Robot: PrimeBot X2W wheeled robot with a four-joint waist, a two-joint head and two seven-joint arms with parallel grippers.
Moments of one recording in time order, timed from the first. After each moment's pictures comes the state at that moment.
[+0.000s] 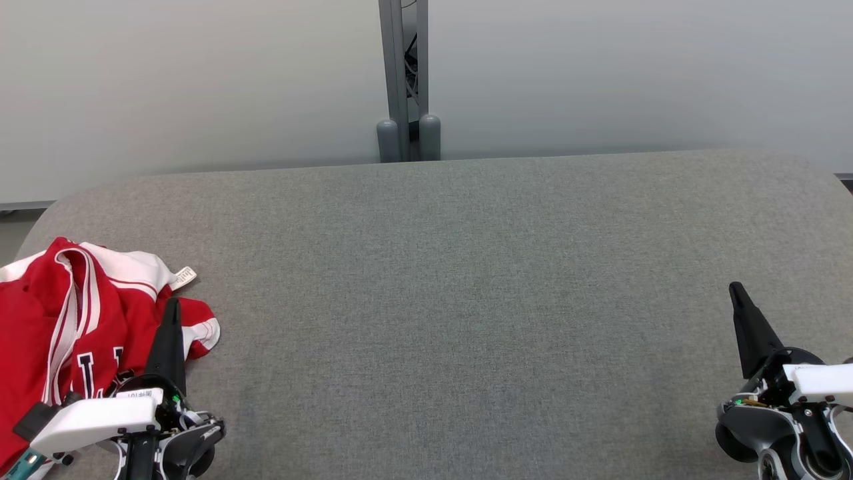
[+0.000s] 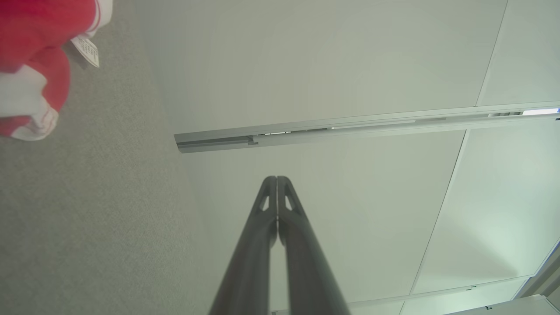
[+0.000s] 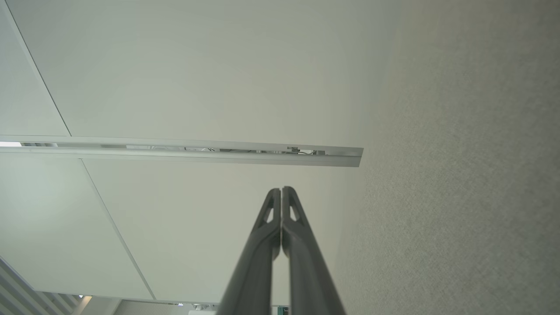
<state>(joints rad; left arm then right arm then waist) -0.11 0.05 0.10 0.25 -1.62 -0.13 0.06 -0.18 -0.05 -0.14 0.32 1.60 0.13 0.17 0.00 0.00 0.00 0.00</state>
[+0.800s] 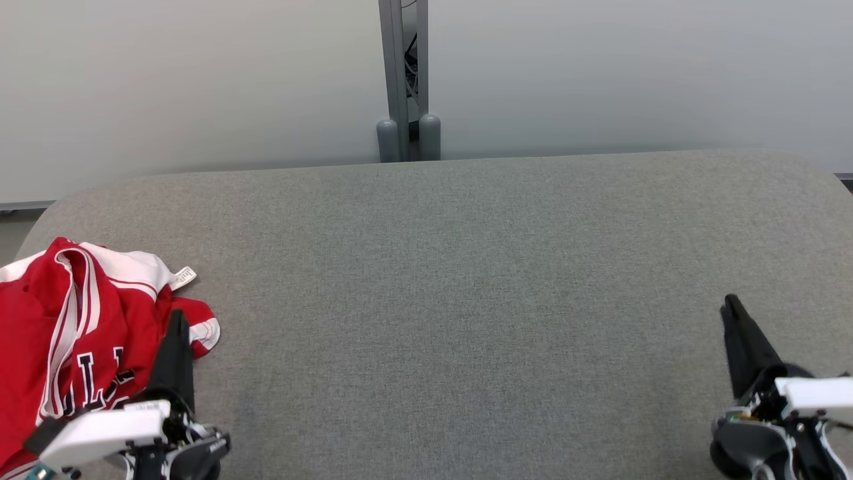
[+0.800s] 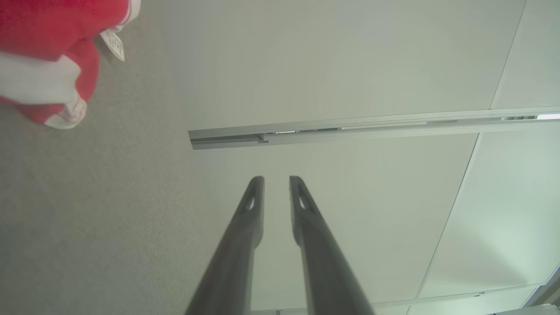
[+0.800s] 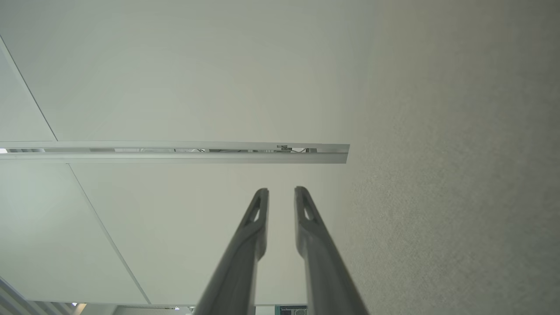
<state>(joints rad) -0.10 0.04 0.09 0.27 -1.62 -0.13 0.06 -0.16 -0.04 -0.14 0.33 1.60 0.13 0.17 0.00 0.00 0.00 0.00</state>
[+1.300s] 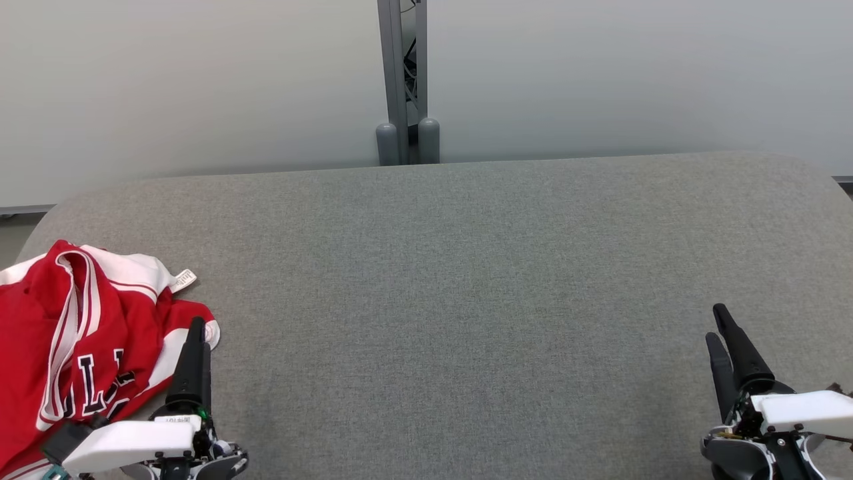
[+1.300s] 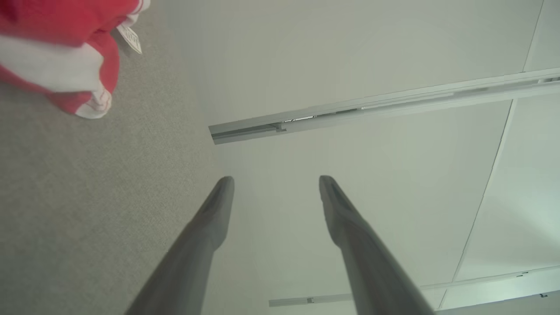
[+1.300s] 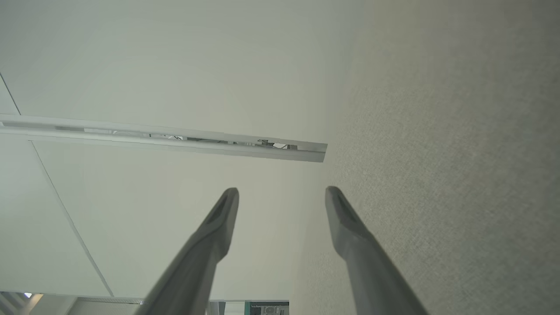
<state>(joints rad) -0.05 0.04 0.03 0.27 -1.52 -0.13 0.01 -0.11 -0.05 -0.07 0.32 1.52 0.13 0.10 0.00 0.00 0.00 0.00</state>
